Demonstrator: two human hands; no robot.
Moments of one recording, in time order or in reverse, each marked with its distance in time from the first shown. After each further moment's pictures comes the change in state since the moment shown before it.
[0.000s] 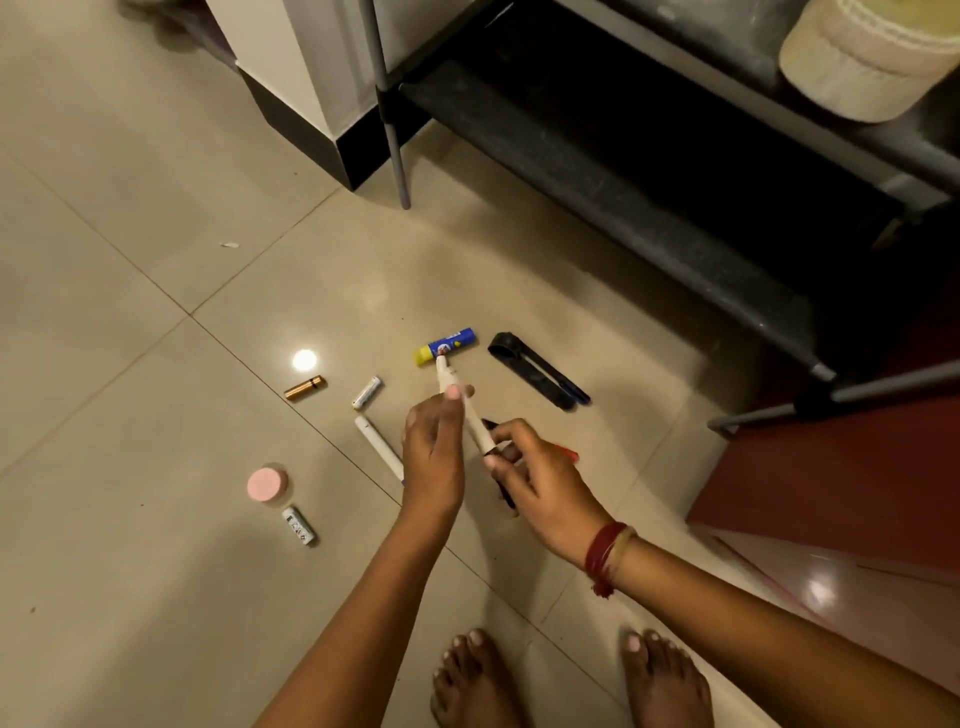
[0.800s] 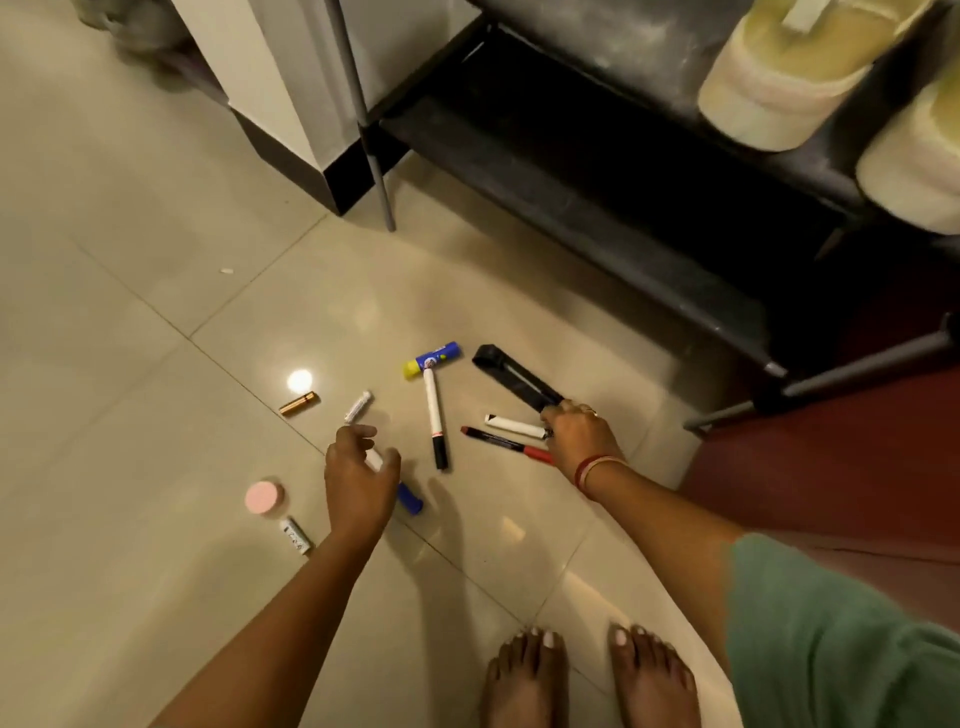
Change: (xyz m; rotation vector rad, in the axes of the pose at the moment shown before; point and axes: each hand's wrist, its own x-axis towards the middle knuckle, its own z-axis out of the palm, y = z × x) left_hand 0.023 -0.043 -0.058 0.459 0.158 0.035; right_hand 0.057 0.083 -0.047 -0.854 0.050 0.224
